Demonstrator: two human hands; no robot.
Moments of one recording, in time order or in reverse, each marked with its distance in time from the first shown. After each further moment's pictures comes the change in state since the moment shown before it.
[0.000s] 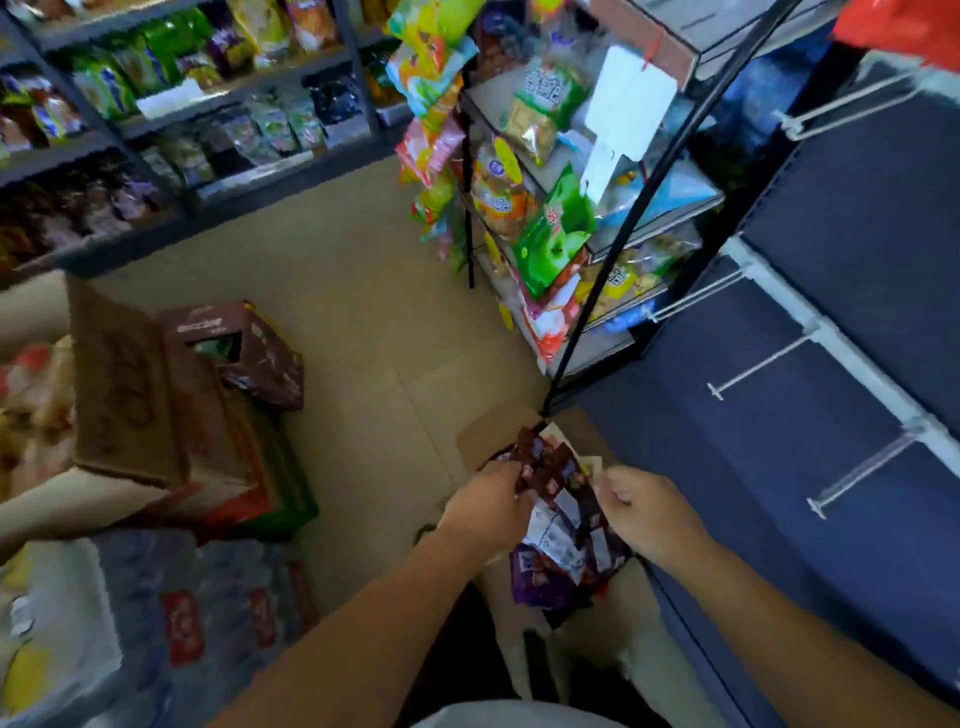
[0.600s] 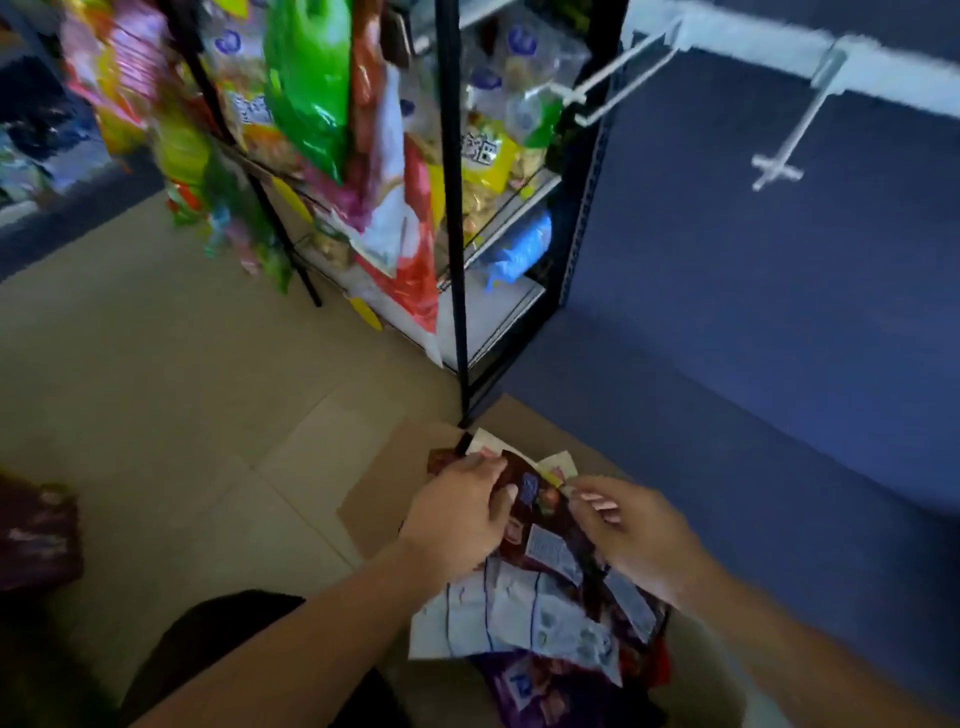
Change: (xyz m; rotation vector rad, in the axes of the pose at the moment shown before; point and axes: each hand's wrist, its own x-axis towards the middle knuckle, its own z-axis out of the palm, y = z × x) left_hand 0.308 -0.134 0.214 0.329 0.038 0.518; right_hand 0.201 0.232 0.193 0.259 0.310 0.016
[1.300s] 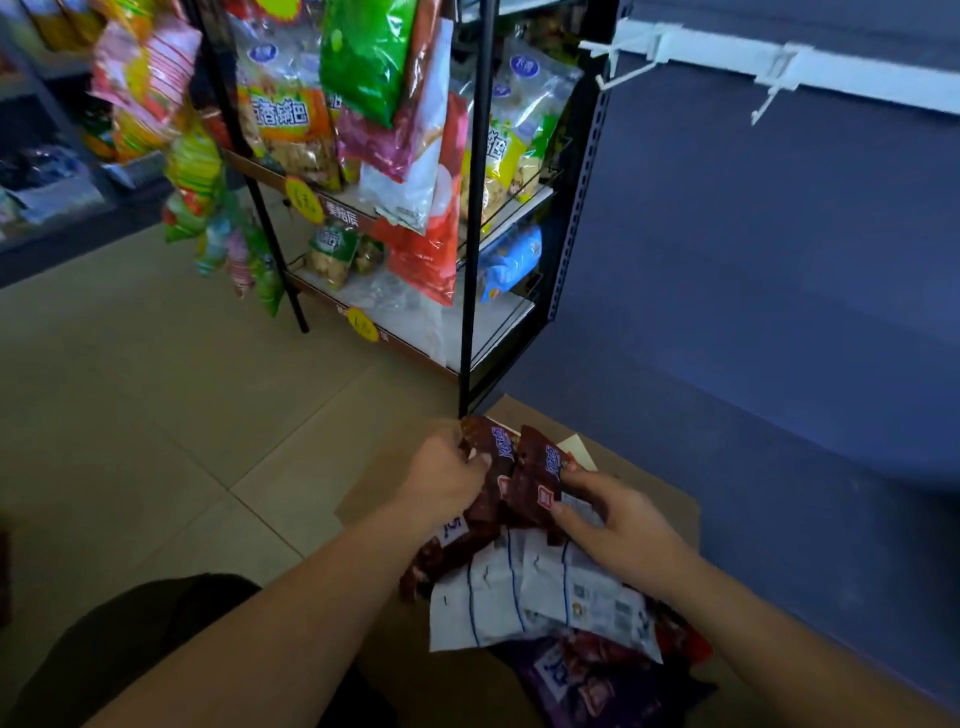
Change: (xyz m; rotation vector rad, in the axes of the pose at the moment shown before) left_hand -0.015 -0.071 0.030 -0.621 0.070 -0.247; right_hand -0.021 0.024 0.101 -0.102 0.146 -0.022
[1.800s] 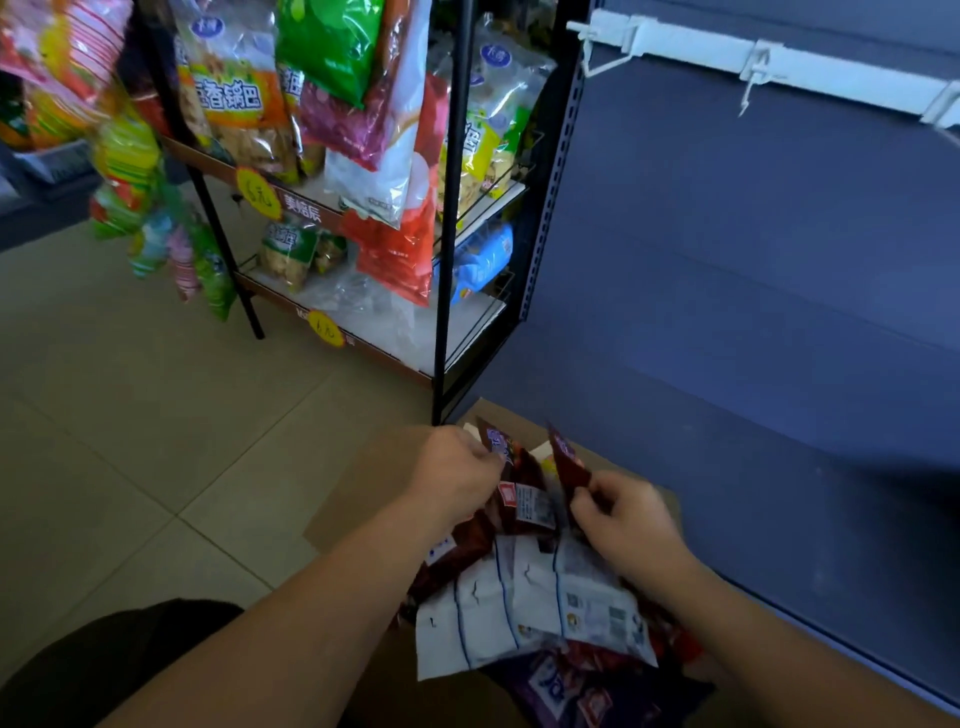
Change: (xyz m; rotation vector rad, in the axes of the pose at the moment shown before) left_hand 0.014 0.021 0.013 -0.067 -0.049 -0.028; right_hand 0.006 -0.002 0.006 0.078 0.257 0.166
